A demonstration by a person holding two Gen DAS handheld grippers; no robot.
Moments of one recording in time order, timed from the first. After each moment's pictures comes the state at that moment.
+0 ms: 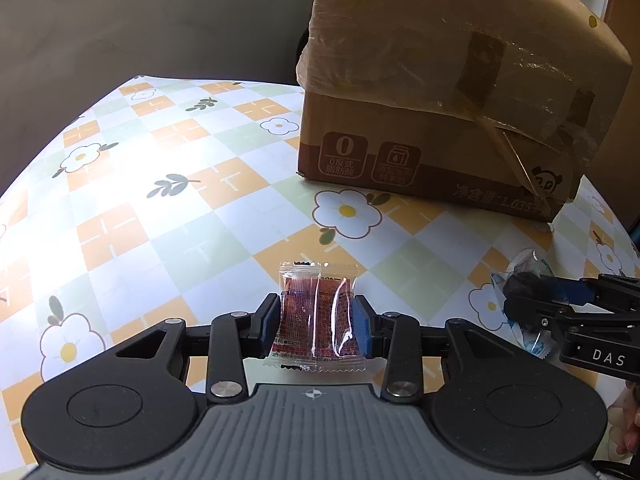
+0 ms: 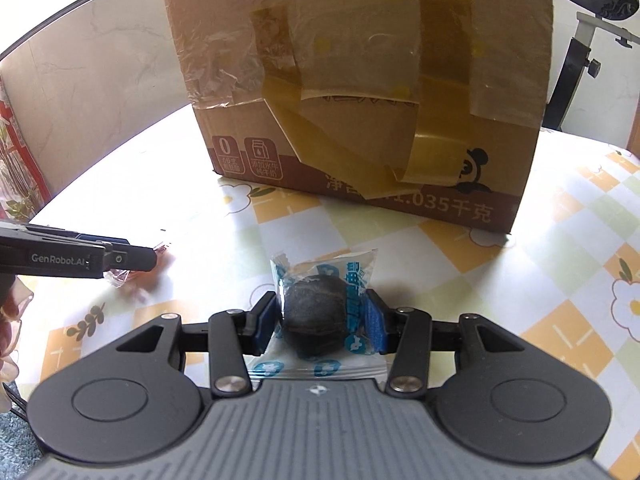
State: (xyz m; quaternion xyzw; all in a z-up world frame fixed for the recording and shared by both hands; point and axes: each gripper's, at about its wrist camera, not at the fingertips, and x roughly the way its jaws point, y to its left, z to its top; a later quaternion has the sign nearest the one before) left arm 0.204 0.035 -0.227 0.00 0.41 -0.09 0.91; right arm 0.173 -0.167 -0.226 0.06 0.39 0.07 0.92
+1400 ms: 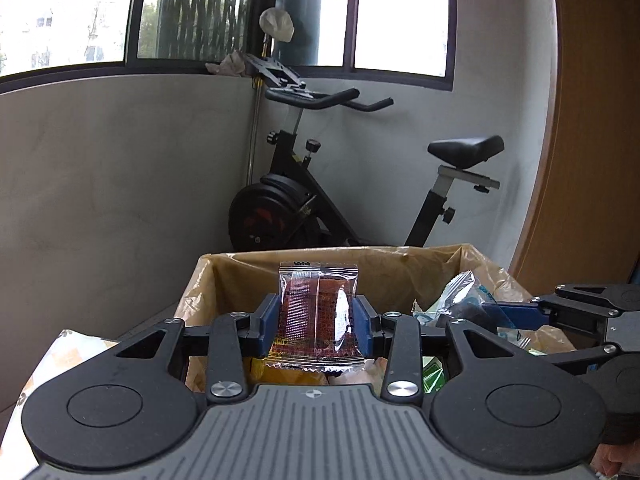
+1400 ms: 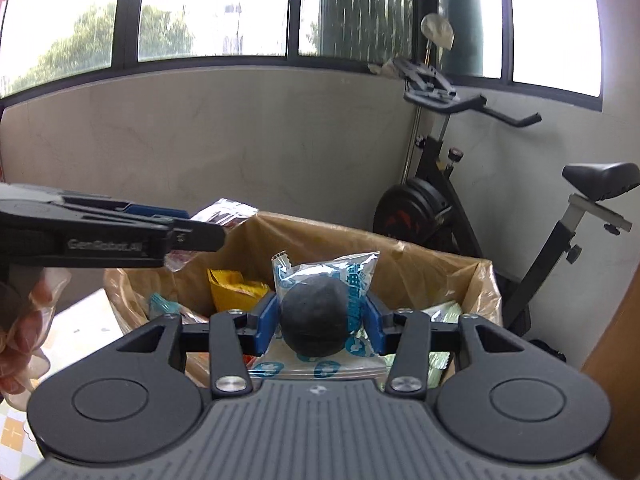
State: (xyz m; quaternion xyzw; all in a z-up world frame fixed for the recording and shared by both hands) left arm 0.335 -0.052 -0.037 0.03 0.23 -0.18 0.96; right arm 0.310 -0.209 -0.051 -0.02 0.25 0.05 0.97
